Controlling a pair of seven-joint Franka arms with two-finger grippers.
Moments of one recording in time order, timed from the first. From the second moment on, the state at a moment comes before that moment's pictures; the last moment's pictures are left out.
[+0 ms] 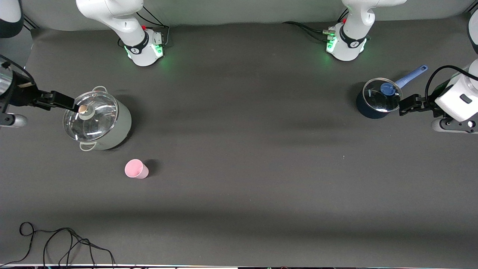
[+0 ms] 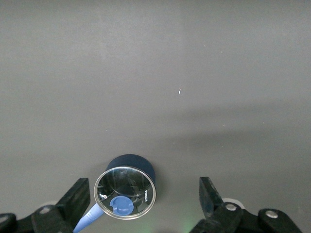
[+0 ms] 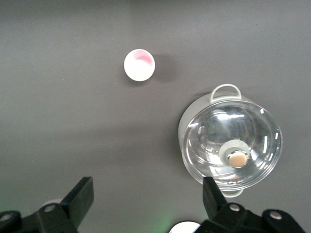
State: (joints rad) left arm 0.00 0.05 -0.04 -1.62 0.02 1.57 0.03; right arm 0.13 0.02 -0.16 -1.58 0.07 1.49 0.11
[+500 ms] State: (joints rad) left arm 0.00 0.05 -0.03 -1.61 0.00 1.57 0.04; right arm 0.01 0.00 -0.03 -1.58 0.07 1.49 0.10
